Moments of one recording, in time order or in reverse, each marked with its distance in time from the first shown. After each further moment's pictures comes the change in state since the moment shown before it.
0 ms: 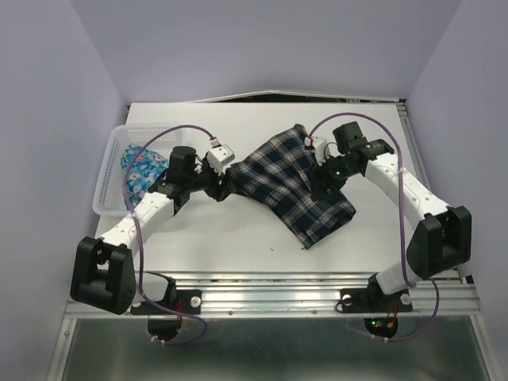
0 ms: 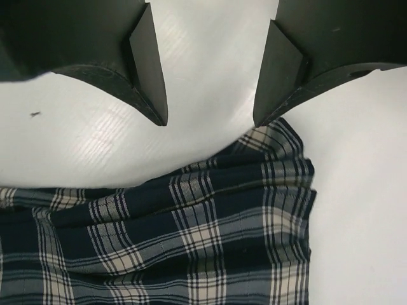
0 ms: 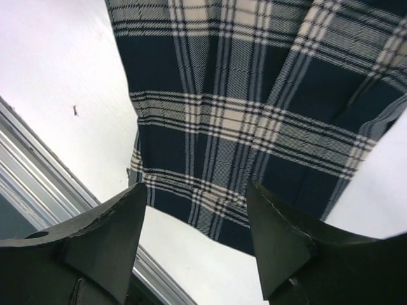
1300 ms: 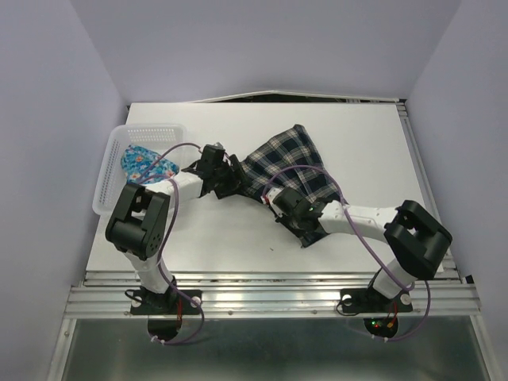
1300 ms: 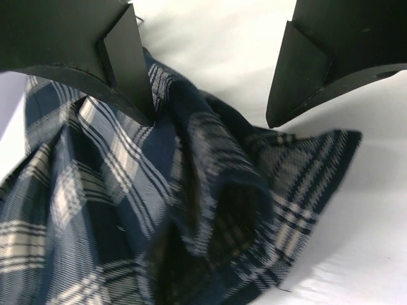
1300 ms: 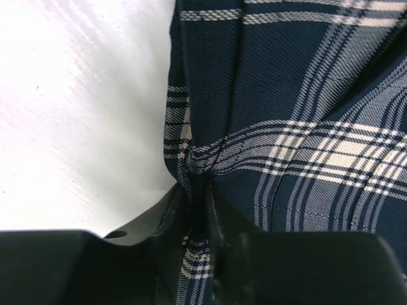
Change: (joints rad) left arm -0.085 0.411 0.131 0.045 -0.360 -1.175; right arm 0.566 0.066 -0.447 0.538 0.684 0.303
